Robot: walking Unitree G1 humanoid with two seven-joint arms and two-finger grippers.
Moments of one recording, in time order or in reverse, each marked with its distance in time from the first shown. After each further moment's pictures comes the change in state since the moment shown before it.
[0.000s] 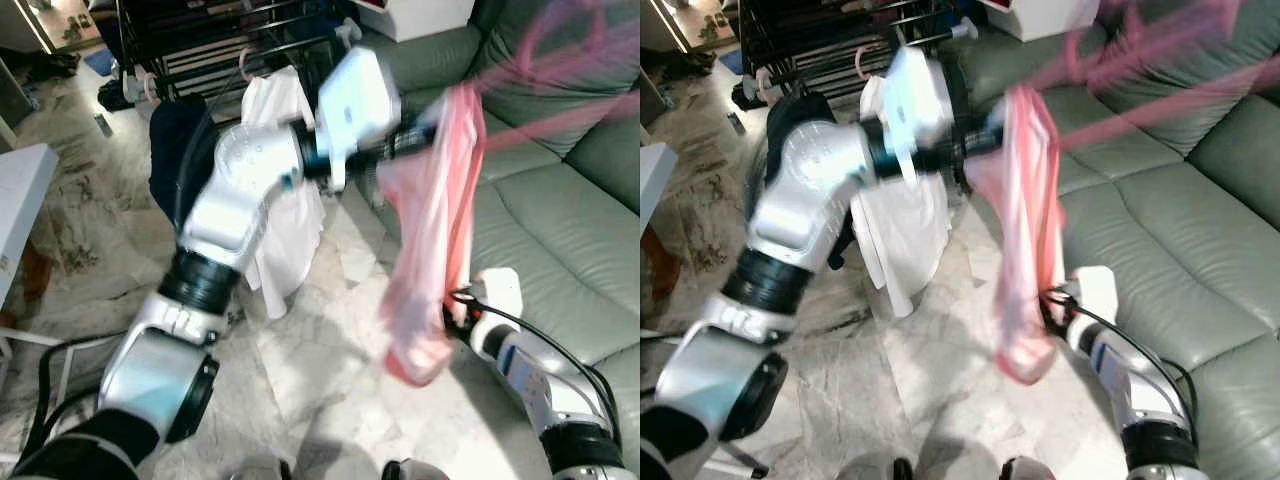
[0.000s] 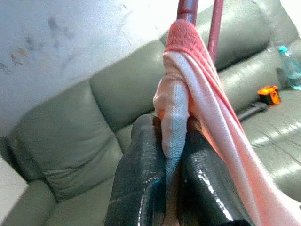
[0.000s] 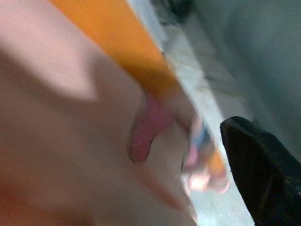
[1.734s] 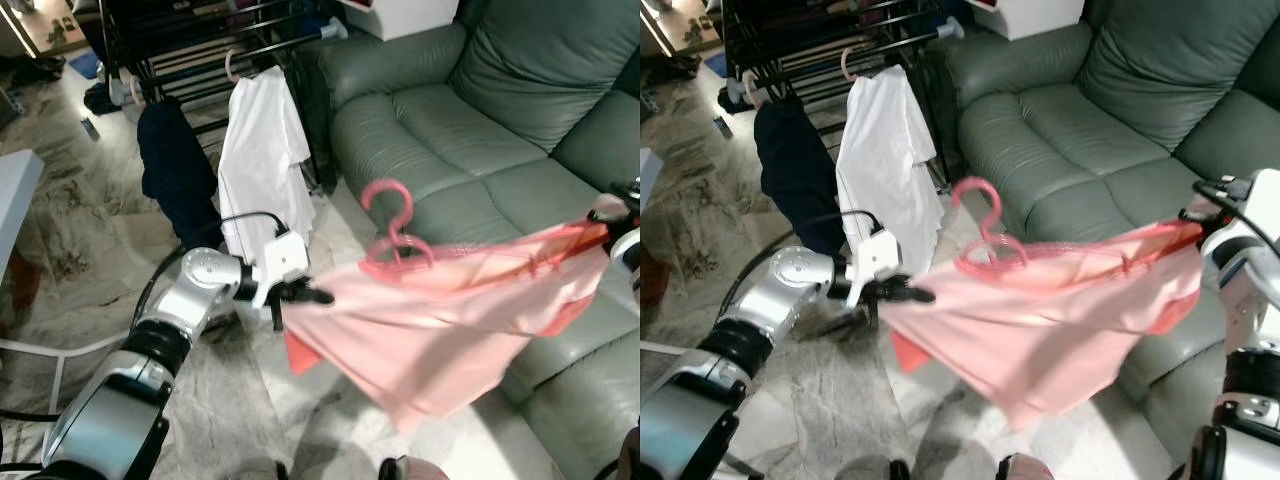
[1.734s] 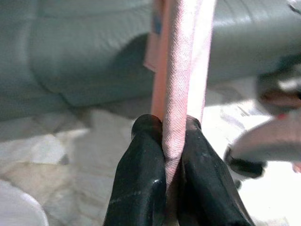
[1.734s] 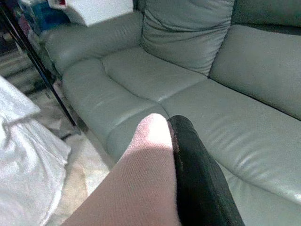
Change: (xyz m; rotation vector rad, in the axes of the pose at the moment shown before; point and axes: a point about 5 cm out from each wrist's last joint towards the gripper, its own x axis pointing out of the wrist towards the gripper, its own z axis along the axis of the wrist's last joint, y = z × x) left arm -0.115 -0.075 -0.159 -0.428 0.616 -0.114; right arm -0.059 -0.095 0.146 0.058 -0.427 -0.377
